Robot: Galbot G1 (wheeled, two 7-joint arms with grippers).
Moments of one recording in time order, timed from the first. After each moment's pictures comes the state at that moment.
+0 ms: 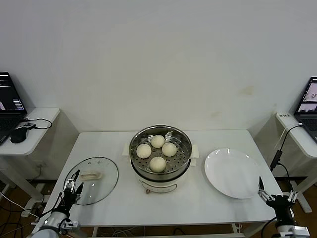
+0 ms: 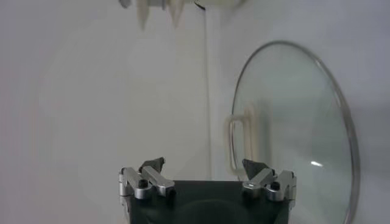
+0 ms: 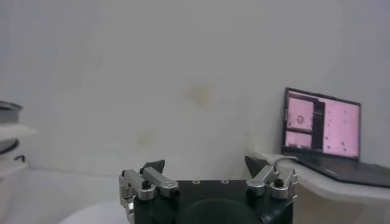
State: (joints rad) left arm 1.42 -1.10 -0.65 -1.59 1.19 -0.12 -0.13; right arm -1.60 1.44 1.00 1.86 0.17 0.22 -0.18
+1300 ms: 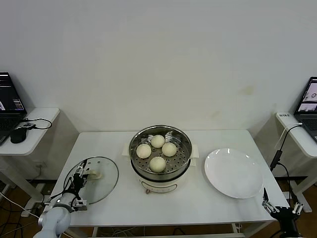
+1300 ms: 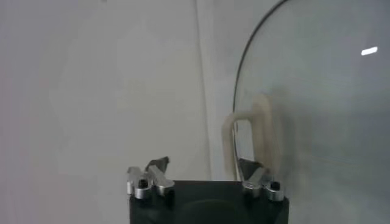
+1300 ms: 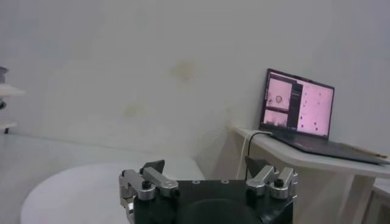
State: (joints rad) left arm 1.13 -1.12 -0.54 -1.30 1.23 -0.13 -0.14; right arm -1.64 1.48 1.04 1.86 0.13 0.22 -0.19
